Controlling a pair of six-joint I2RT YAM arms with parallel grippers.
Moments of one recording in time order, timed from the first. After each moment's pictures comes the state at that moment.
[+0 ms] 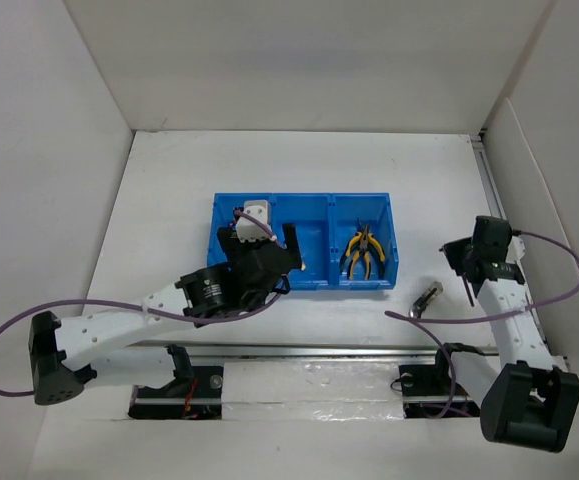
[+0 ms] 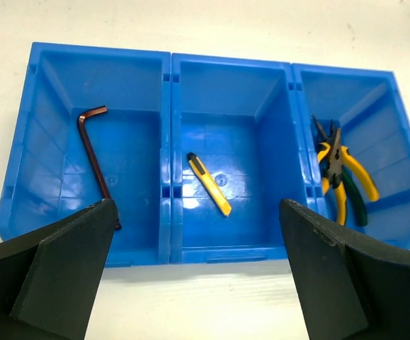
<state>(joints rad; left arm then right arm) -1.18 1.08 0.97 -0.47 -0.96 -0.69 -0.18 0.97 0.61 -0.42 0.12 1.12</state>
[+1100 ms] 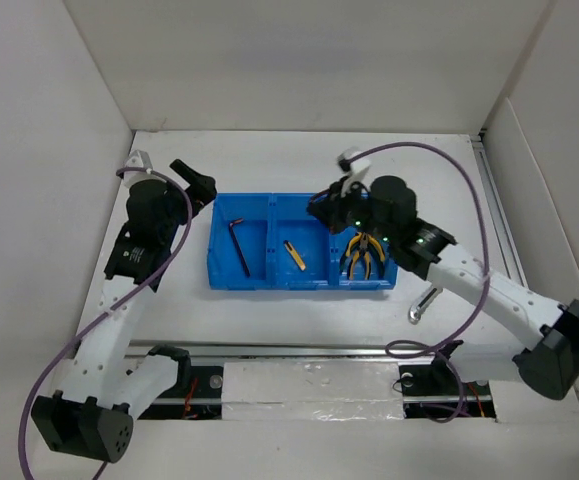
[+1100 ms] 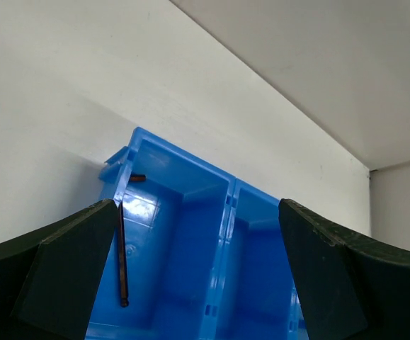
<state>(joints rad) -0.23 0.96 0.96 -0.34 -0.19 -0.75 0.65 1.20 1.05 -0.02 -0.12 0.28</state>
